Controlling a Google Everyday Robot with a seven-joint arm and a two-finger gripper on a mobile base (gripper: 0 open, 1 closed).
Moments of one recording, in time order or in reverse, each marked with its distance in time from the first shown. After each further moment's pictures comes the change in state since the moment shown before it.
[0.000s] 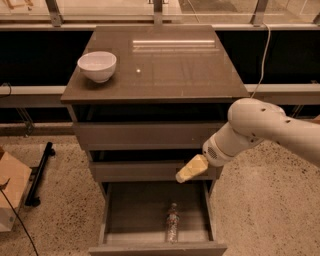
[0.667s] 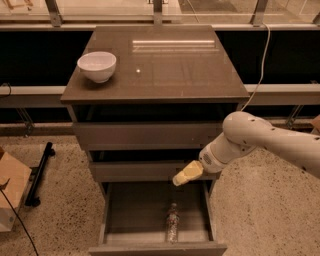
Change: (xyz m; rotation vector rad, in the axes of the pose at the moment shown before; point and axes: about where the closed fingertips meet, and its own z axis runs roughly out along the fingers) arm 0.008 -0.019 0.060 -0.072 0.018 0.102
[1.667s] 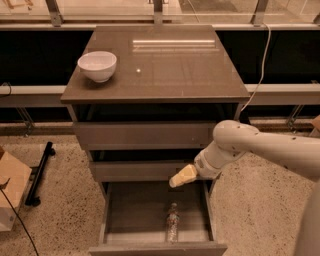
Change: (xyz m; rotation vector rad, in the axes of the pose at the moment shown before) arm 0.005 -0.017 0.044 0.032 0.045 0.142
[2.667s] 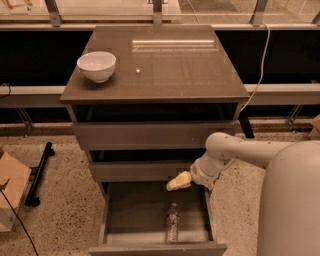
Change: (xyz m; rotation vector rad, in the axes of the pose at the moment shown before) arm 0.003 -0.031 0.077 -0.017 0.064 0.184
